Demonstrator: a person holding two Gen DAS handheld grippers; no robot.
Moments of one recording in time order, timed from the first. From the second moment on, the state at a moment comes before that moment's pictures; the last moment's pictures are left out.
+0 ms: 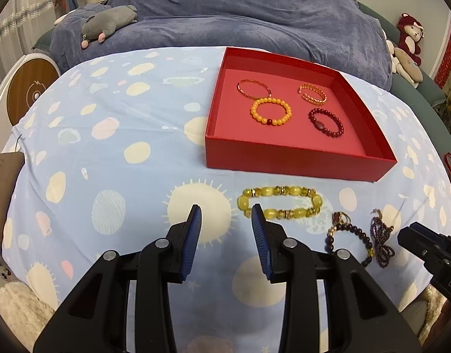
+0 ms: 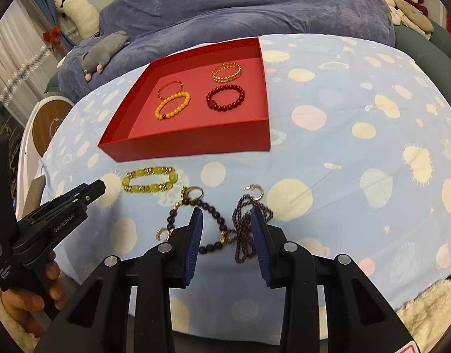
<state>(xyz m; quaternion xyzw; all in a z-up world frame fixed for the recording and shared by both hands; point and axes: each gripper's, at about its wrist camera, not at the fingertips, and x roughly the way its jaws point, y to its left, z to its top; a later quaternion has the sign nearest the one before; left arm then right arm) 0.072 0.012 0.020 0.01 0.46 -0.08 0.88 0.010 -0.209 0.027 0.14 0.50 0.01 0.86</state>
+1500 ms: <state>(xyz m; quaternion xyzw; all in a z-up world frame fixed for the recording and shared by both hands) 0.057 0.013 -0.002 -0.01 0.47 -0.08 0.88 0.034 -0.184 -0.016 0.09 0.50 0.00 0.86</state>
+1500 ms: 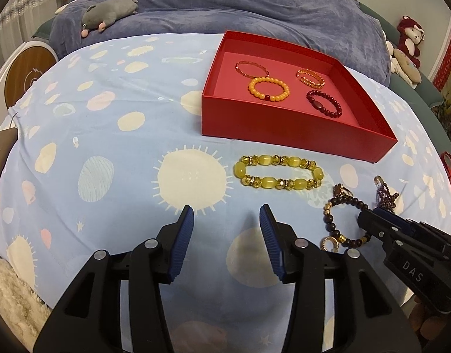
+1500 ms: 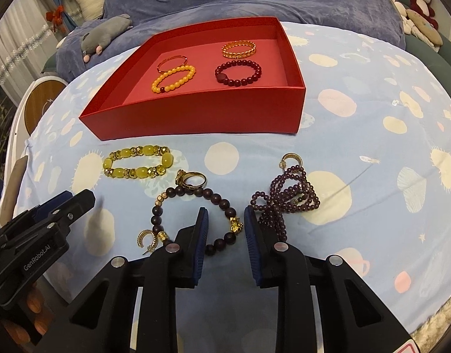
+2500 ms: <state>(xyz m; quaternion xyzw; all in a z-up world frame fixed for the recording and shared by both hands) 0.103 -0.011 -0.015 0.01 0.46 -0.08 0.88 0.024 -0.185 -0.015 0.11 0.51 0.02 0.85</state>
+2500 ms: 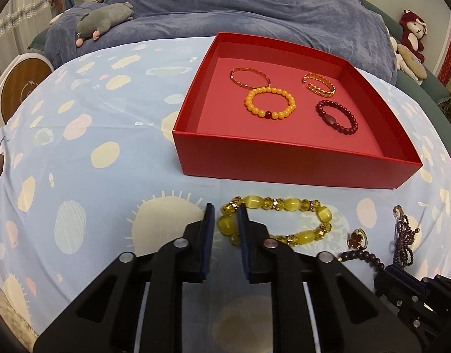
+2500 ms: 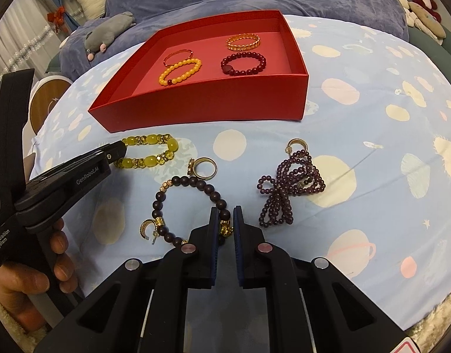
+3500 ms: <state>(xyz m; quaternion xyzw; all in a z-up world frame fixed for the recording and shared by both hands) 0.091 -0.021 0.106 -0.04 0.42 -0.18 0.89 0.039 -0.205 0.096 0.13 0.42 0.04 0.90</state>
